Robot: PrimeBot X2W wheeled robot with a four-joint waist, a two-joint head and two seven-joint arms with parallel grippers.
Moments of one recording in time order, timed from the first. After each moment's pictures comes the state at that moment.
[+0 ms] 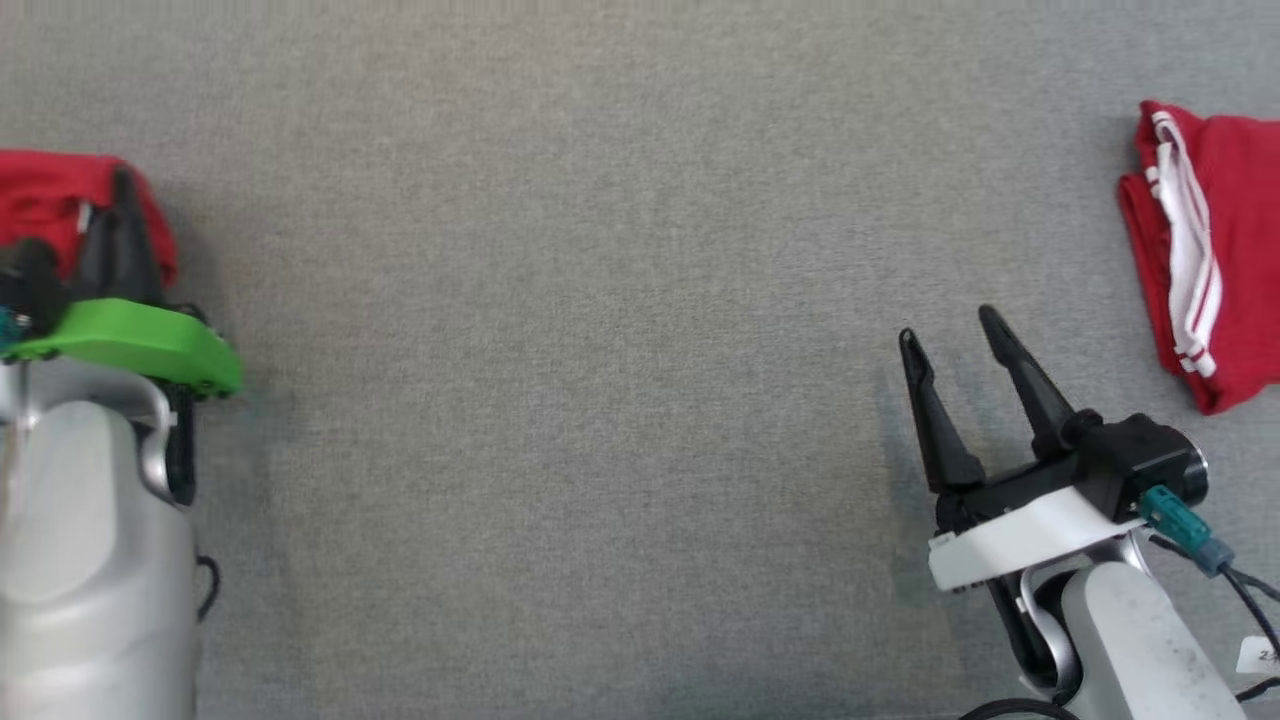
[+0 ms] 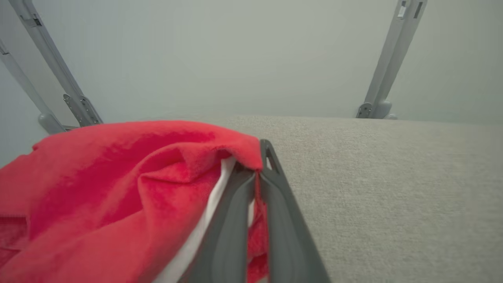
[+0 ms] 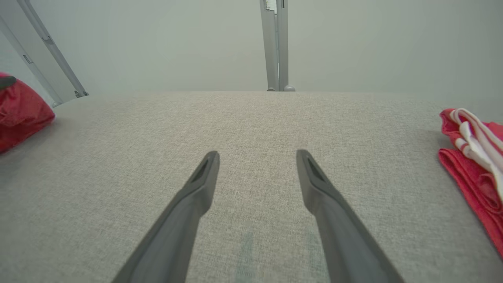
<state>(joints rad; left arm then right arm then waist) -0.69 0.23 0.08 0.70 -0.19 -0.13 -0.26 -0.20 -0.15 0.16 0.09 0.20 0.13 -0.26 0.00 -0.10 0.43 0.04</state>
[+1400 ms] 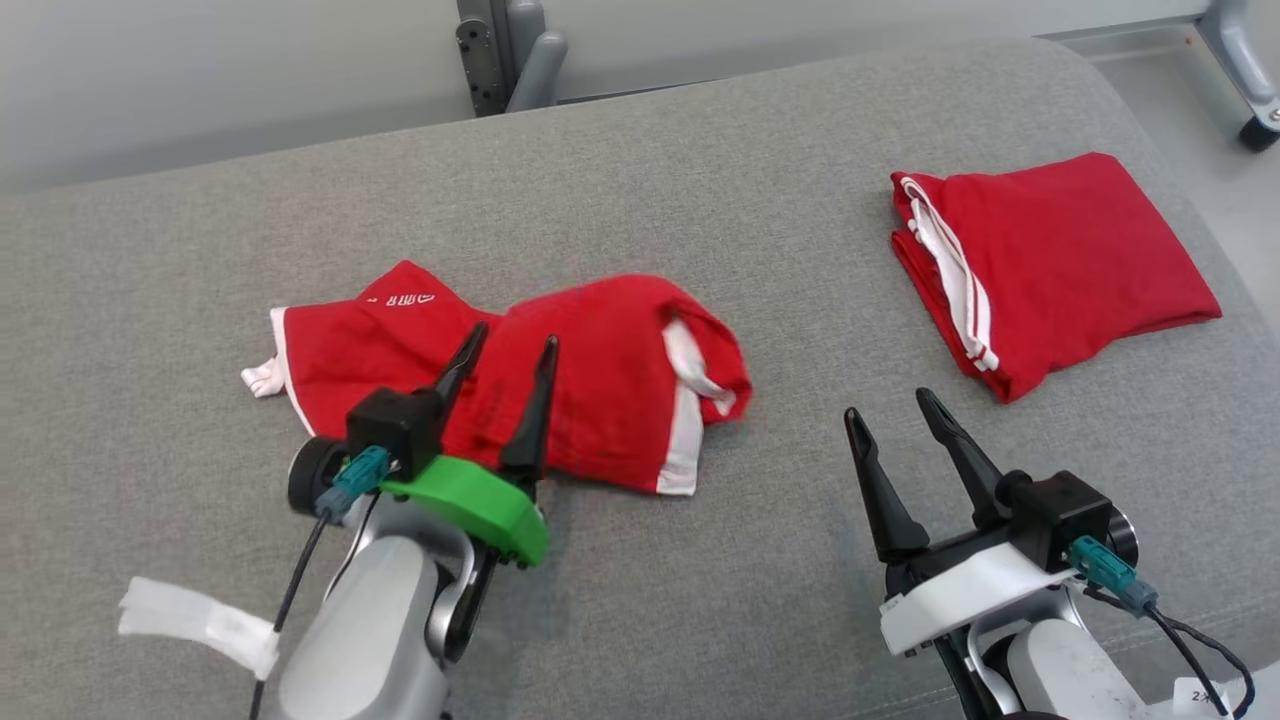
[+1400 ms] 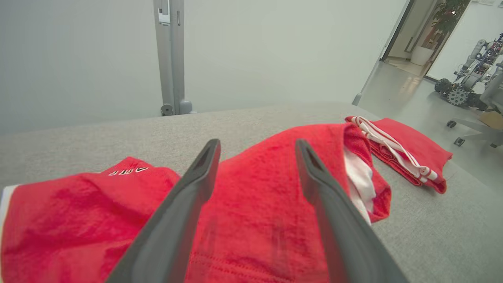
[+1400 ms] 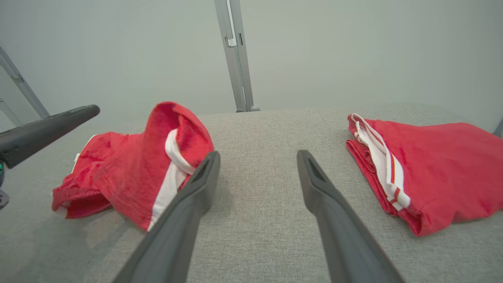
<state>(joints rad) -0.45 0.05 -0.40 0.54 -0.38 -0.10 -0.26 -0.13 -0.08 0.21 0.18 0.21 0.13 -0.26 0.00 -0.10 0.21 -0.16</state>
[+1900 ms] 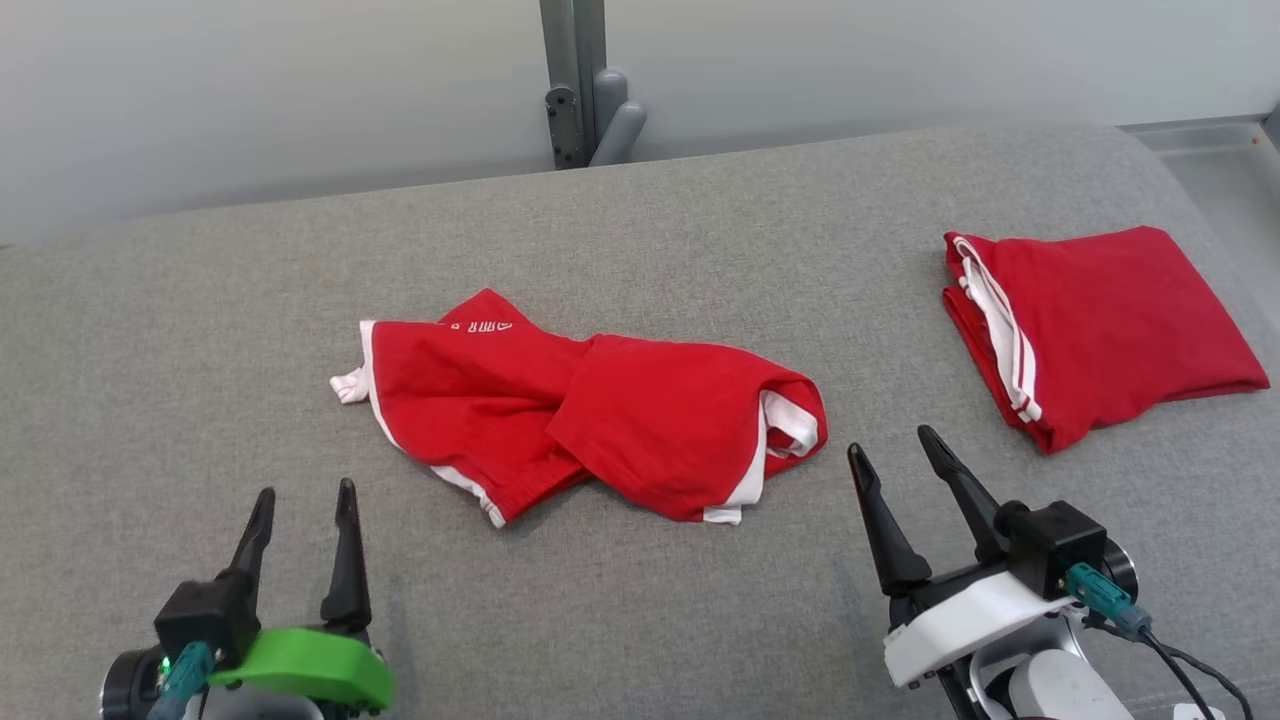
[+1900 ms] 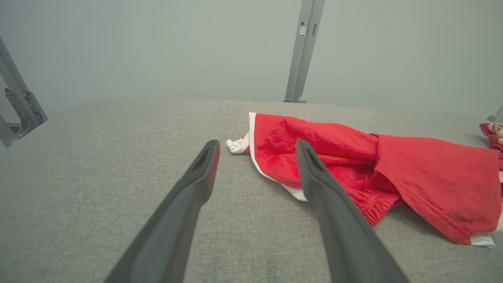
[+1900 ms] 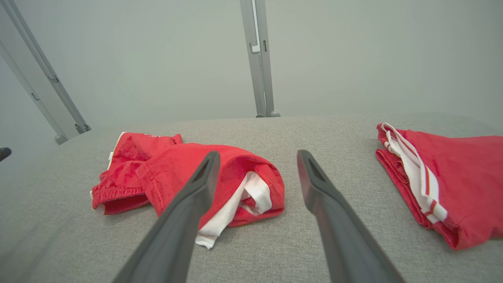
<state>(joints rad) -0.08 0.08 -0.02 0.32 -0.21 -0.07 -0.26 -0.09 -0.08 0.21 0.20 0.21 0.13 -0.26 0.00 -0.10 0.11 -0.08</state>
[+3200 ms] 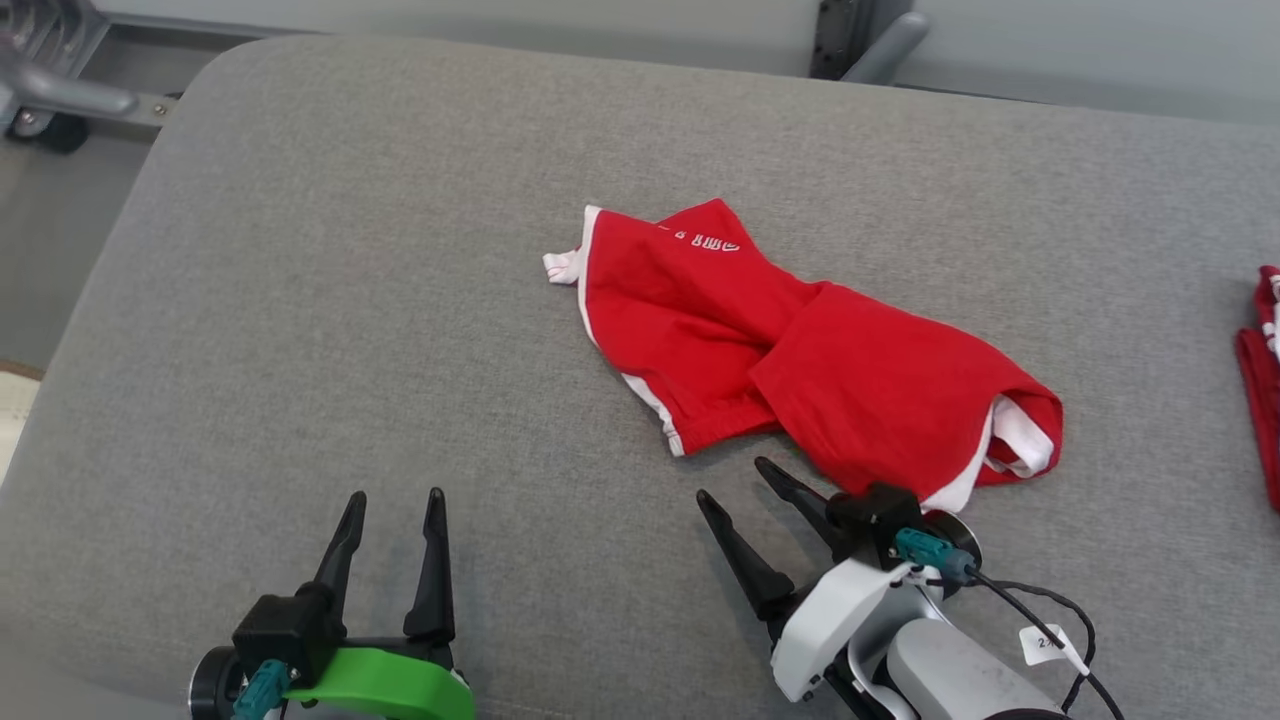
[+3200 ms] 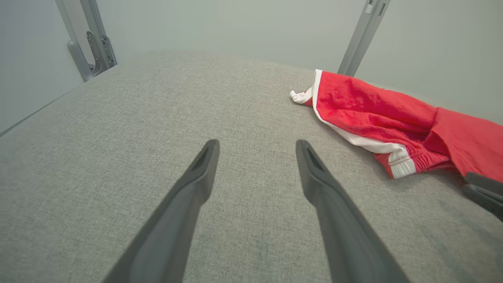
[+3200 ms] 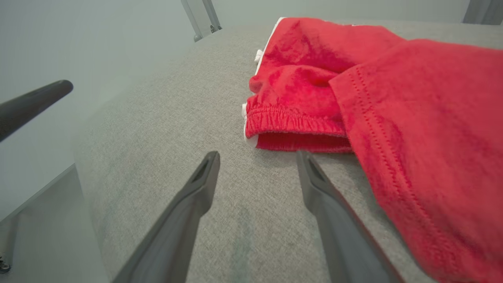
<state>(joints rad) 0.00 0.05 -0.14 0.20 -0.27 -0.05 -0.26 -0.32 -0.09 0.58 0.51 0.37 0.13 -0.26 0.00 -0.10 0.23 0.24</state>
